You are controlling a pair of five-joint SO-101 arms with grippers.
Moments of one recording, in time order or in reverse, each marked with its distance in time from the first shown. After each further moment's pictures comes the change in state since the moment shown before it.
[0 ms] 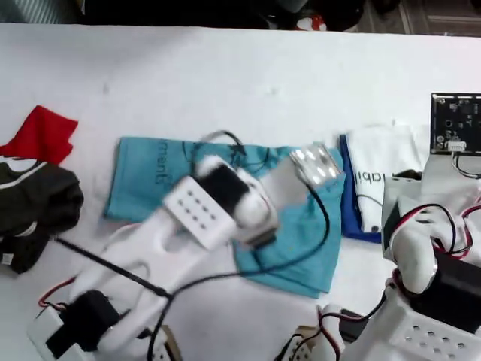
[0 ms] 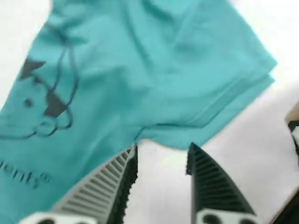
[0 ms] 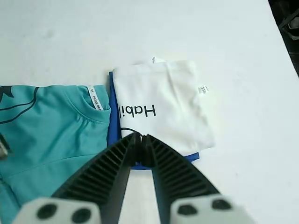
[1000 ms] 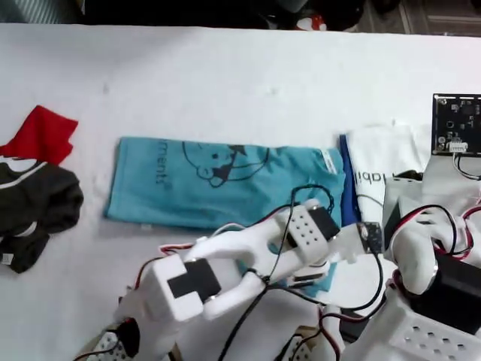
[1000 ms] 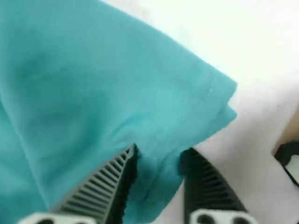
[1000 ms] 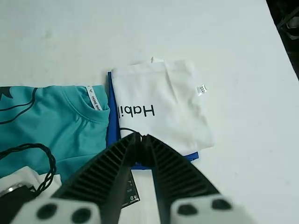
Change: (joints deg) left arm 13.3 42.0 -17.4 -5.1 -1.8; right arm 0.2 -0.2 0.0 0.1 0.0
